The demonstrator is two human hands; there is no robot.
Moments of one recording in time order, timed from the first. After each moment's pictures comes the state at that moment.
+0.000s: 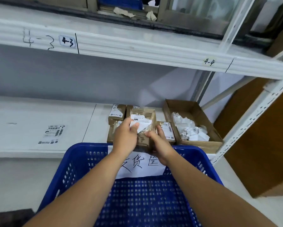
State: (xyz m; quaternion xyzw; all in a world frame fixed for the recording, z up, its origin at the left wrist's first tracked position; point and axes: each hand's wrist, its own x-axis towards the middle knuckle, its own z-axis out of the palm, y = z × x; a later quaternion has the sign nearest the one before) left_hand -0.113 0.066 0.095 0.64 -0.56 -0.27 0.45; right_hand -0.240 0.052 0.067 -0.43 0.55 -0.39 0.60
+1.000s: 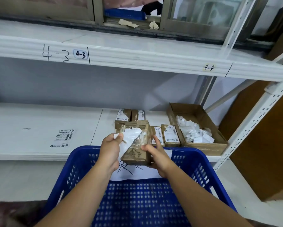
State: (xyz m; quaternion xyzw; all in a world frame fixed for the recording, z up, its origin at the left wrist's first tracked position) left_hand -0.066 0.099 0.092 0.56 -0.25 -0.54 0.58; right_hand -0.222 0.087 0.059 -0.45 0.54 -0.35 0.62
